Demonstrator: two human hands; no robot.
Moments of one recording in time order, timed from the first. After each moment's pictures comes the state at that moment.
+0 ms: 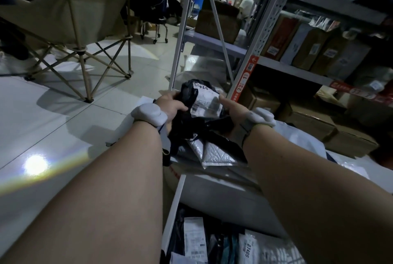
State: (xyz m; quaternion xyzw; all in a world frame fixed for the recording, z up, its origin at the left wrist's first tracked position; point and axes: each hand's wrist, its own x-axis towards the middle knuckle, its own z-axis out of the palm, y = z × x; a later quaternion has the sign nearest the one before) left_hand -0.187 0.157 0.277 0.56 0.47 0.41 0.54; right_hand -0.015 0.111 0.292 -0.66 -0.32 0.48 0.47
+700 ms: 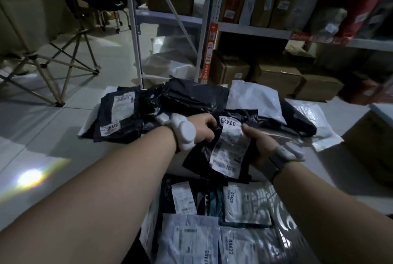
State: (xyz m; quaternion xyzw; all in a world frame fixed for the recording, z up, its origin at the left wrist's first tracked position) left_hand -0.067 0.029 0.247 0.82 0.33 0.05 0.47; right_hand 0.089 -0.090 0.214 -0.59 -0.14 0.54 0.59
